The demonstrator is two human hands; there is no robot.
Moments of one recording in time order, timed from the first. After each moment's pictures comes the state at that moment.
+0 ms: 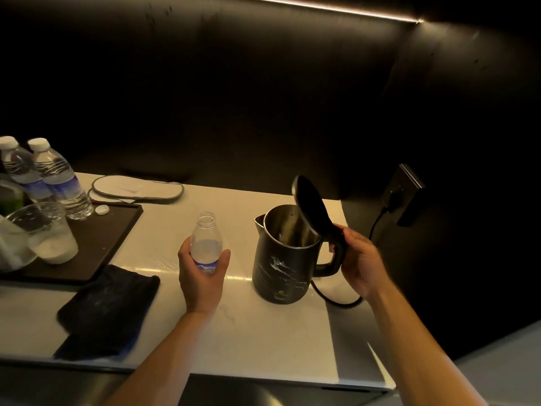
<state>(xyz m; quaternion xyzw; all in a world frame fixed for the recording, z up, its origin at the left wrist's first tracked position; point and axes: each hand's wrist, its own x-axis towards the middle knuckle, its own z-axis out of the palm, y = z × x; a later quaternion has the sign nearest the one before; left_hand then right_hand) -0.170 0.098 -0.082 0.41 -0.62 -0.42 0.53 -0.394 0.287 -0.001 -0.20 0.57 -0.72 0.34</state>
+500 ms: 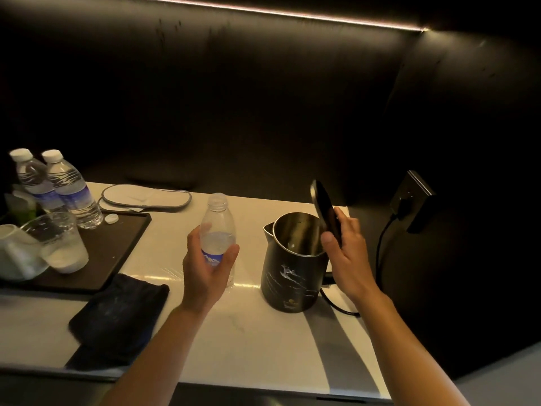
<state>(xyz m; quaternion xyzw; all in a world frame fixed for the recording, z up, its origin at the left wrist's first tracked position) -0.156 0.086 -0.030 0.29 -0.70 -0.41 0.51 -0.345 0.256 0.033 -0.39 0.77 -0.50 0.07</state>
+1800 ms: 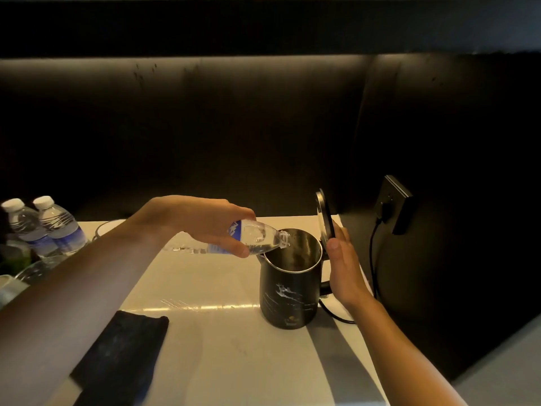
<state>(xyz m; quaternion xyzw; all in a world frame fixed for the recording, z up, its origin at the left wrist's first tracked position) -0.216 0.020 0.147 0.11 -0.98 -0.11 -0.14 -0.340 0.260 0.044 -0.31 0.75 -0.57 0.11</state>
